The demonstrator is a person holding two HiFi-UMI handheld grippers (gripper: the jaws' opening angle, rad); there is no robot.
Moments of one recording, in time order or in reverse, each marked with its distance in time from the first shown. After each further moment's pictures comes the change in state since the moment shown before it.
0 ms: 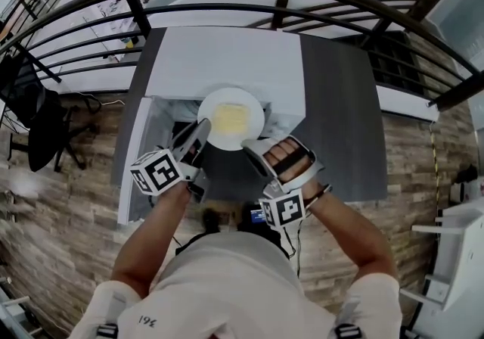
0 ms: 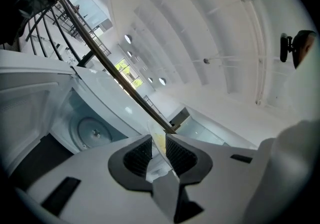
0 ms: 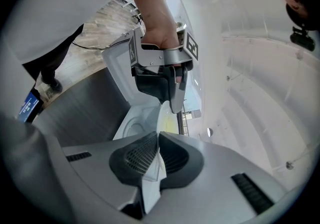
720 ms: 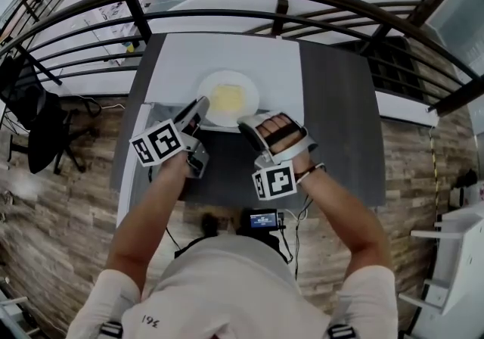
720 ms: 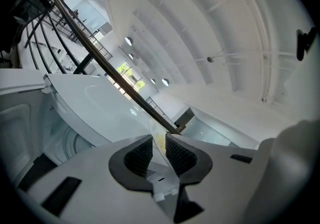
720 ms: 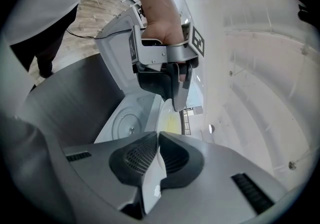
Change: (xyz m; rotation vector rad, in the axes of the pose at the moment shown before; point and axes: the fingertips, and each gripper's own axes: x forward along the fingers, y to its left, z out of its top) left arm 0.058 0.014 0.045 0.021 -0.015 0.027; right arm 0.058 -0.023 -0.043 0.007 0.037 0.018
